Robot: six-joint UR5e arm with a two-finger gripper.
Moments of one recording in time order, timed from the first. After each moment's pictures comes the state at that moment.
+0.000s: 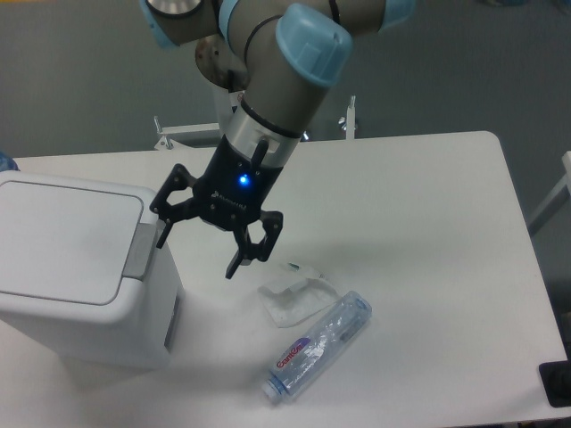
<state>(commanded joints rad) 2.36 -1.79 -1.53 -1.09 0.91 0.48</state>
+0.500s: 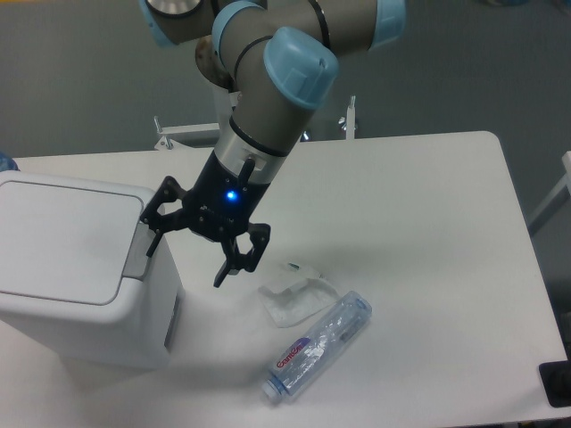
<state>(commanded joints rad) 2.34 -1.81 -1.53 -1.09 0.93 0.48</state>
